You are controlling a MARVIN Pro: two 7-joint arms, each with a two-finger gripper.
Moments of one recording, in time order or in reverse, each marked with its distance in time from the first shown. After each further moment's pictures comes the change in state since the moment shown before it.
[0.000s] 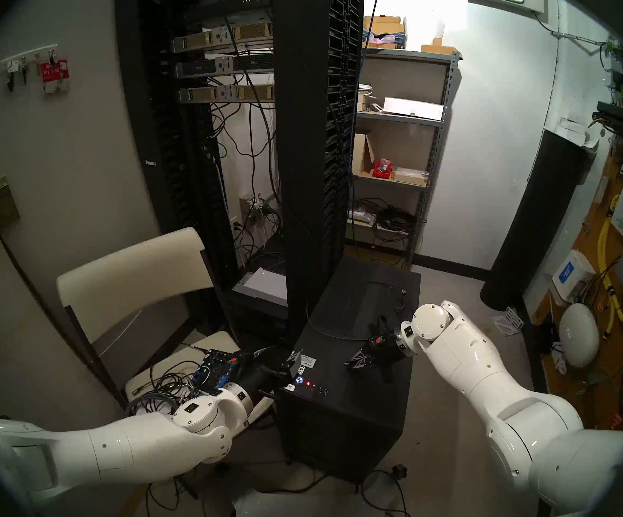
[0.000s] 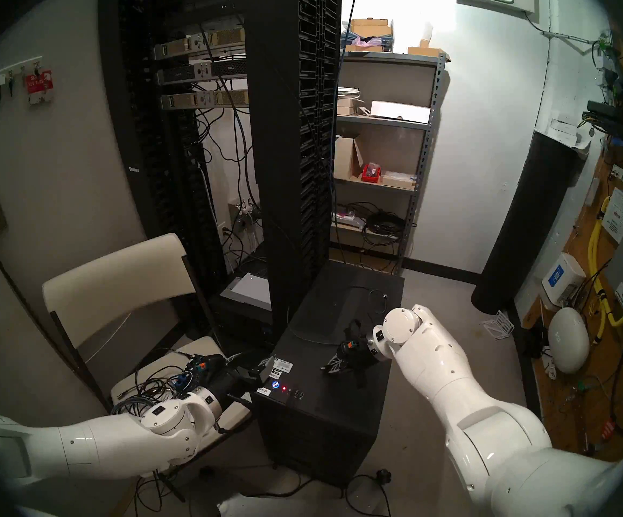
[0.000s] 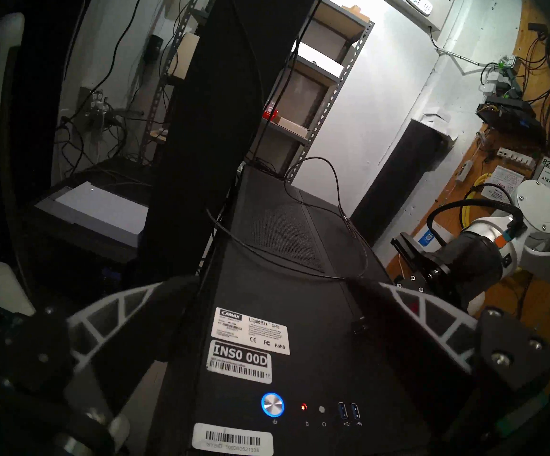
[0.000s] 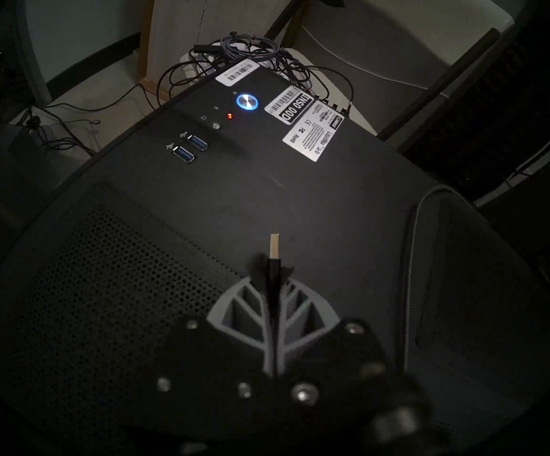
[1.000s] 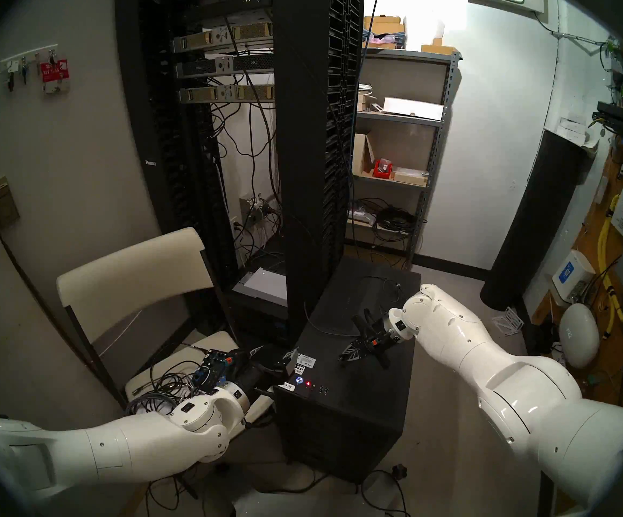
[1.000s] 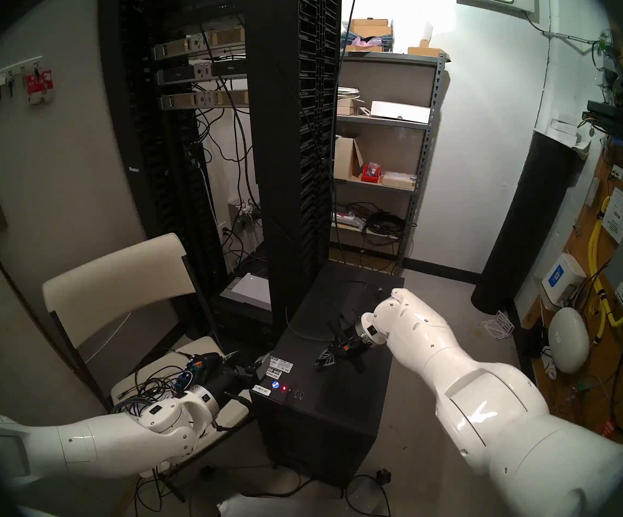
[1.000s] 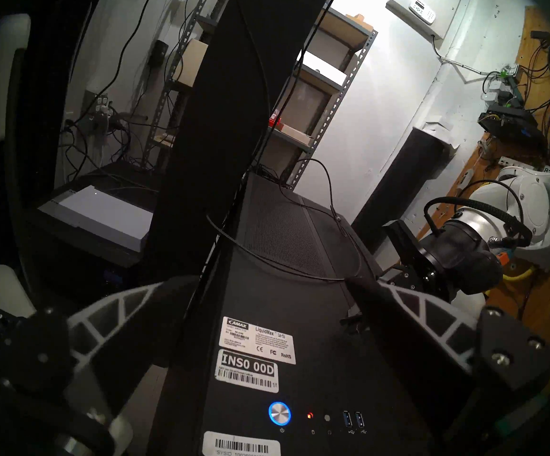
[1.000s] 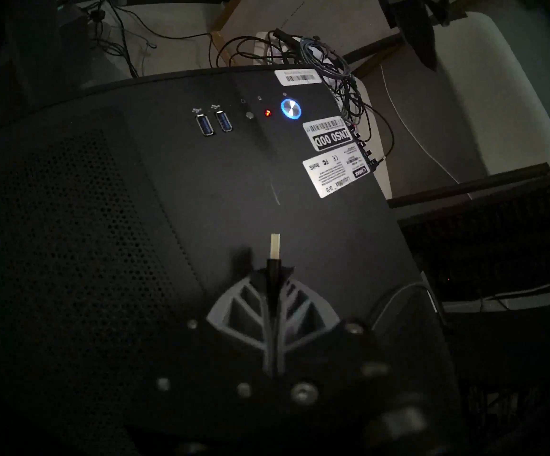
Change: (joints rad) left arm -0.004 0.002 -0.007 0.005 -0.018 -0.019 -0.010; right arm 0.184 -0.021 -0.258 0.209 -0.157 -0.446 -0.228
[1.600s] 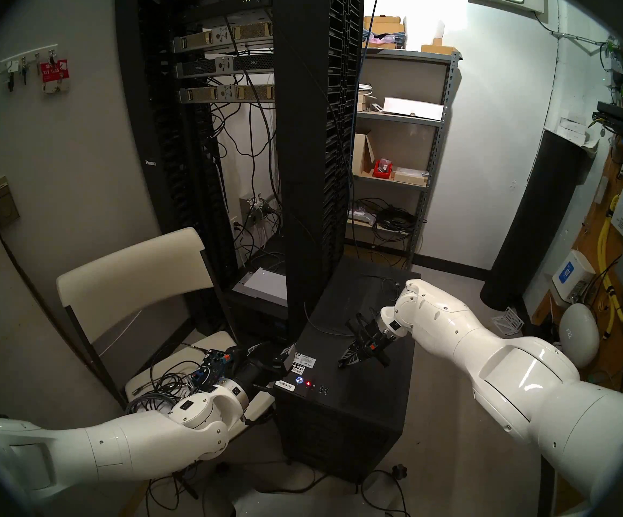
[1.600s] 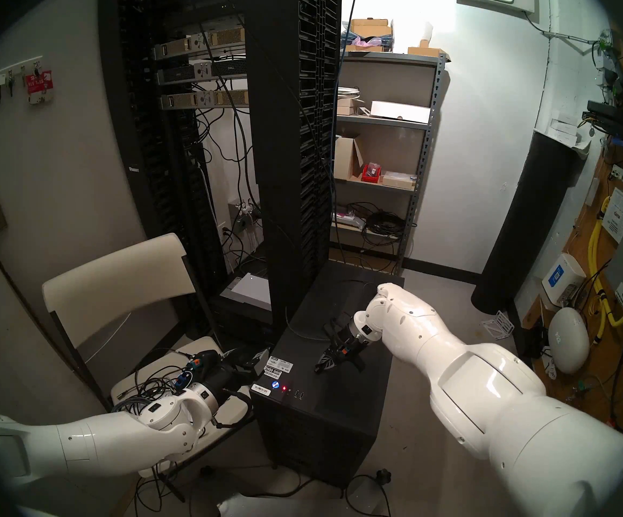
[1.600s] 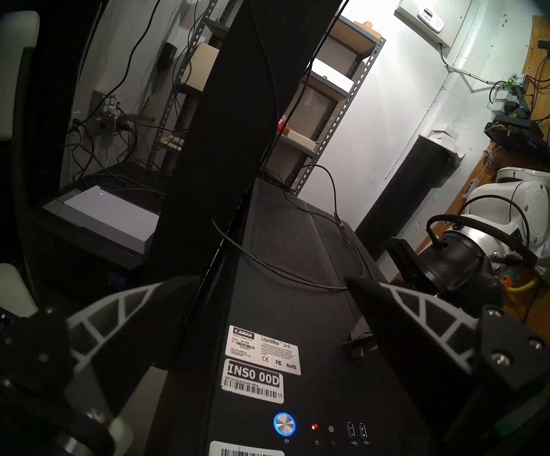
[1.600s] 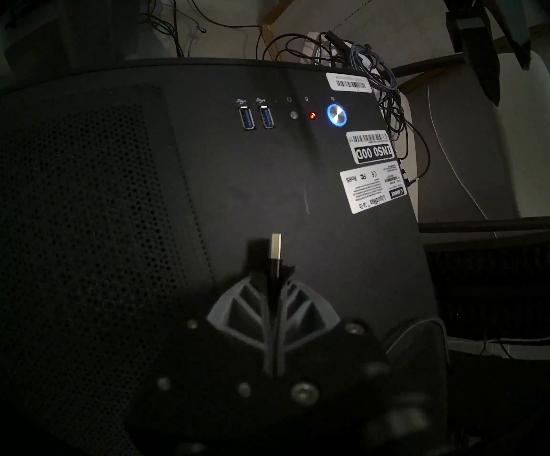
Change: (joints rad) left arm -0.002 -0.001 -0.008 0.003 -0.028 -0.004 -0.002; right arm 0.085 -0.011 -0.203 0.067 0.001 -0.061 -0.064
